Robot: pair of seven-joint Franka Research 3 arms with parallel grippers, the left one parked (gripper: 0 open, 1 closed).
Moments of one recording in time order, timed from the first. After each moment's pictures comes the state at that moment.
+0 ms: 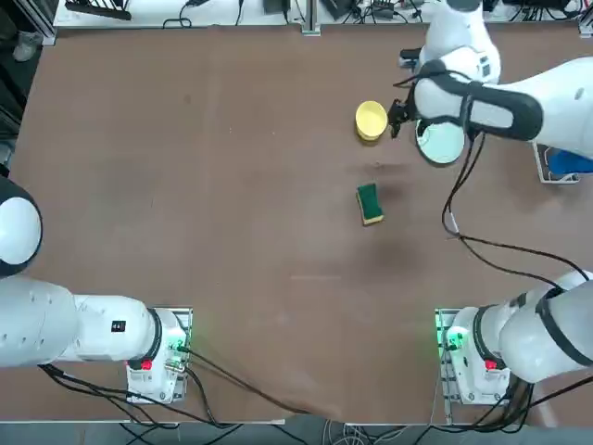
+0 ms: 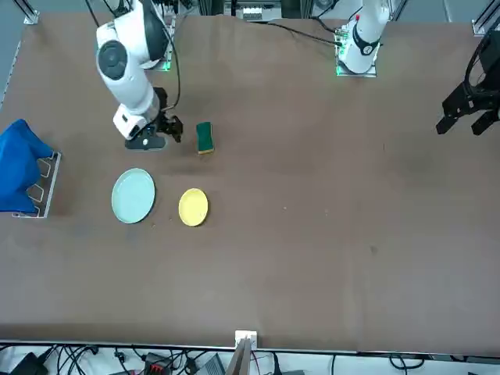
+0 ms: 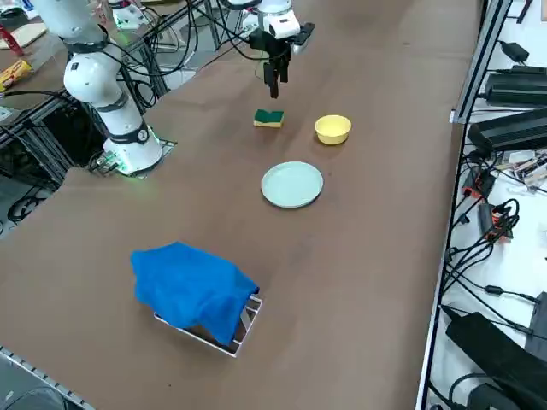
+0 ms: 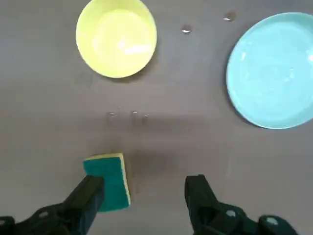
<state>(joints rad) 0.52 0.00 -0.05 -2.25 0.04 2.23 0.41</state>
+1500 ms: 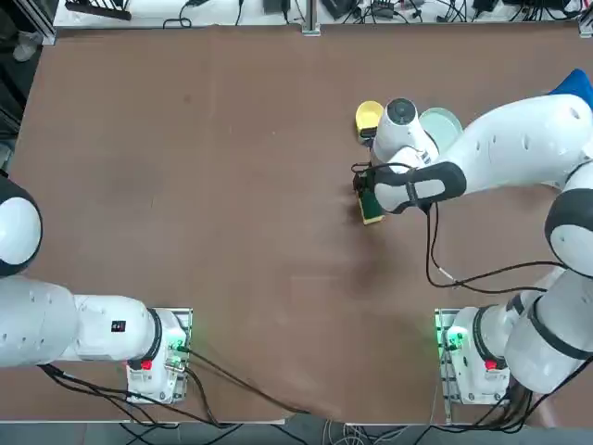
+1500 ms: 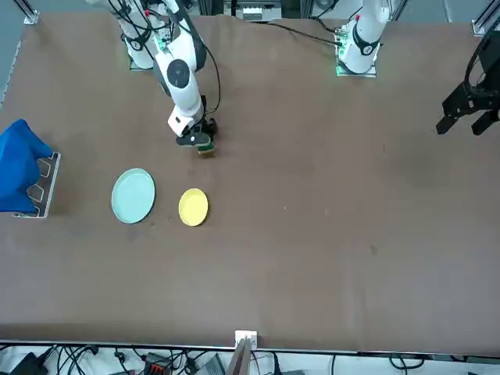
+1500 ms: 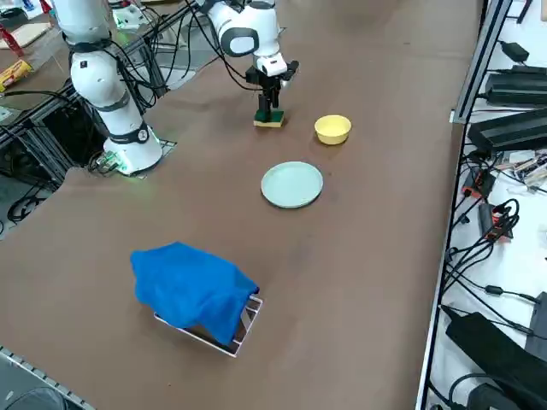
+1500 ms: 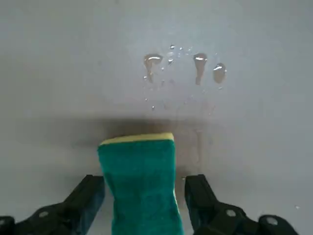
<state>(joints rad) 0.75 0.23 -0.05 -2.42 0.04 2.63 0.58</state>
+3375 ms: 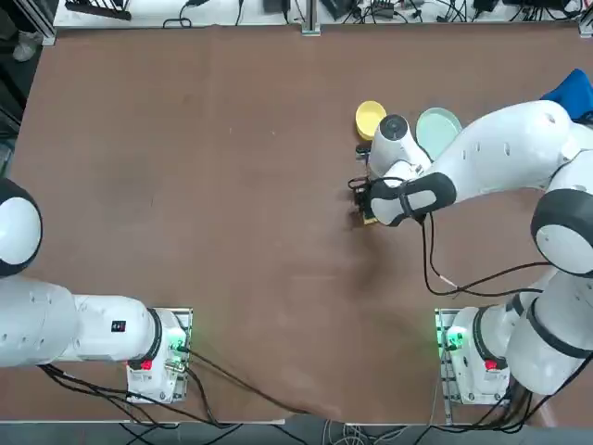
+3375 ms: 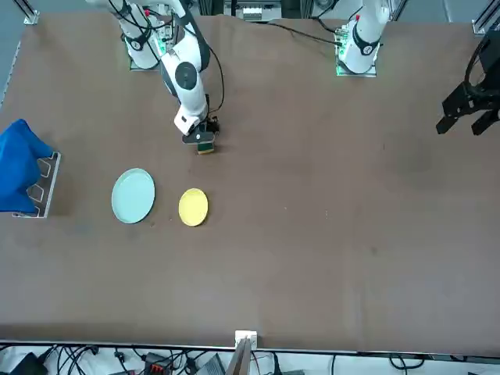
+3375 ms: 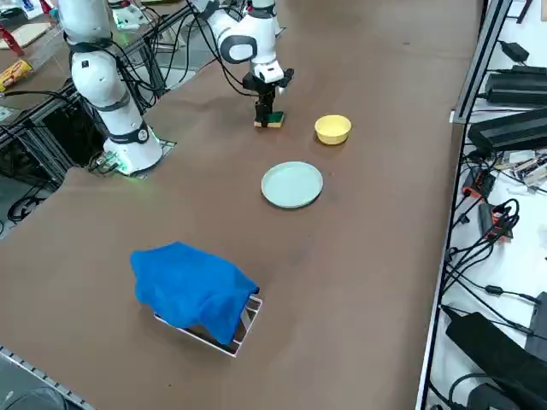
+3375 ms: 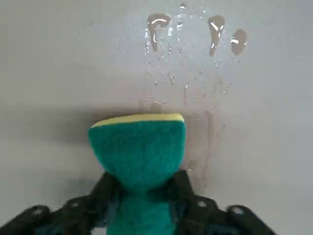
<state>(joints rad) 0.78 0.28 -0.05 -2.43 0.04 2.66 0.59</state>
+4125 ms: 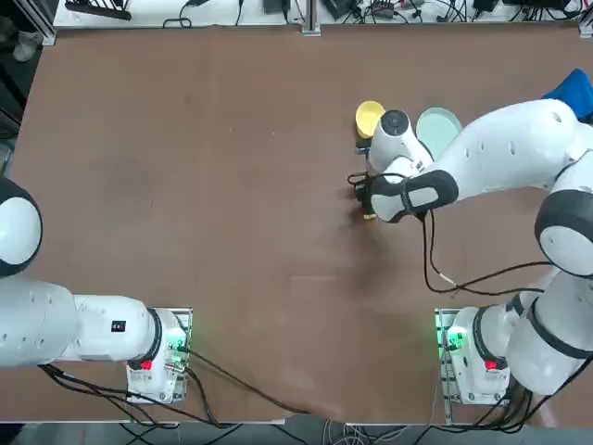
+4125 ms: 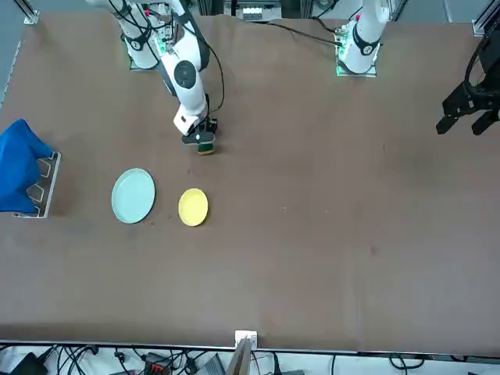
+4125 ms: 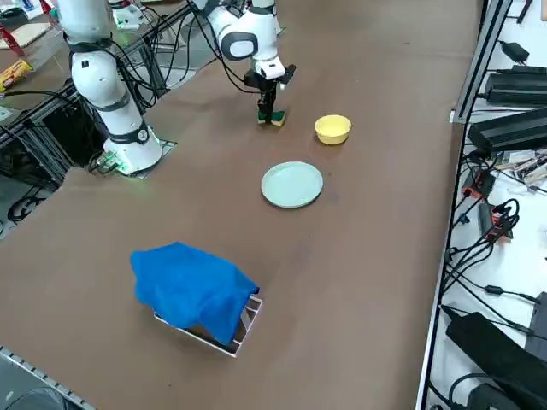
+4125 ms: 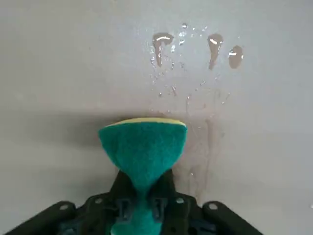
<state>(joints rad) 0.78 0.25 -0.06 -2.42 0.04 2.64 0.59</state>
